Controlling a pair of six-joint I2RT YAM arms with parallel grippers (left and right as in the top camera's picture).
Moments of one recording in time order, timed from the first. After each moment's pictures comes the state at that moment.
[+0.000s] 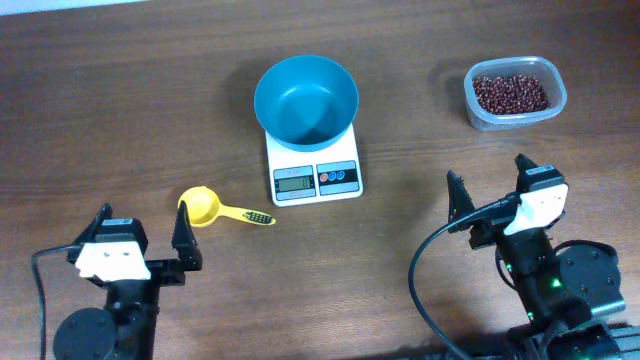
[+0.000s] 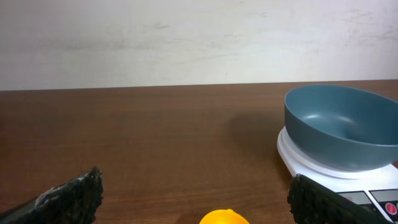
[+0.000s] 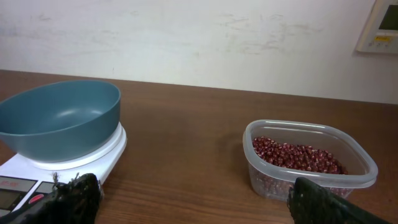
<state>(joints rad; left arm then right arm) -0.07 0.01 0.02 -0.09 -0.01 0.02 0.12 0.01 0.02 -0.09 0.00 -0.03</state>
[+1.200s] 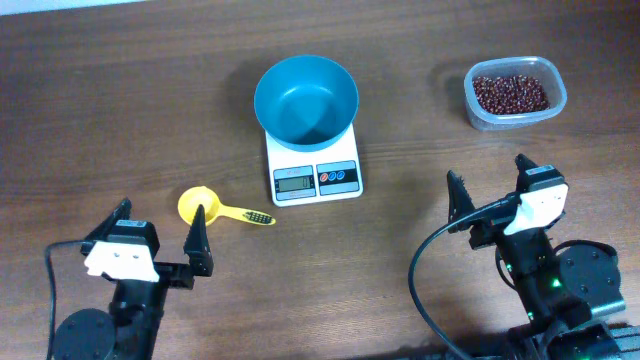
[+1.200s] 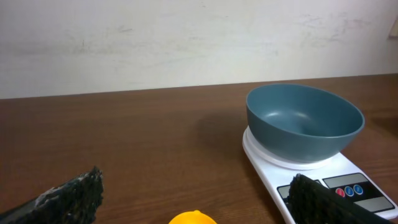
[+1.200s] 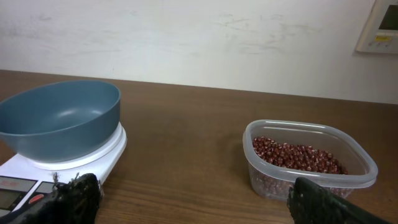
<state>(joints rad) -0.07 0.01 0.02 -0.07 0.12 0.01 0.12 0.01 0.02 -0.09 0.00 -0.03</state>
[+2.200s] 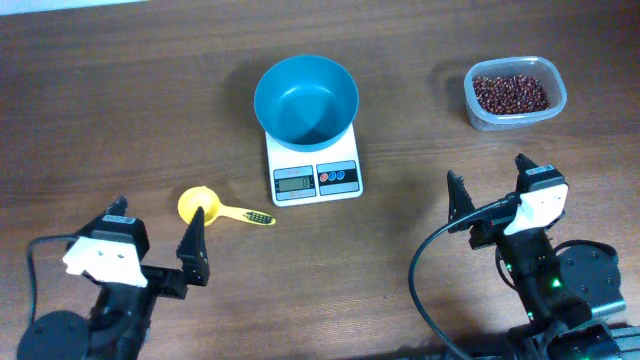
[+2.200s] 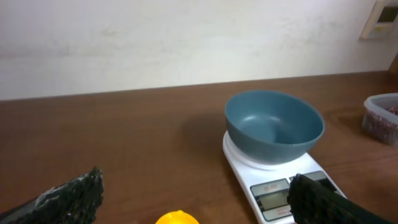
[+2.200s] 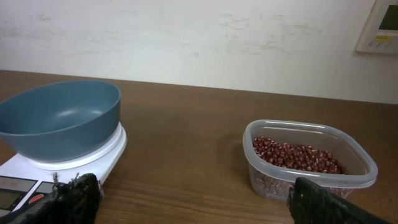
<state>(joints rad) -0.07 0.07 0.24 -0.29 0.18 0.00 0.12 0.01 0.02 -0.09 0.00 -0.03</state>
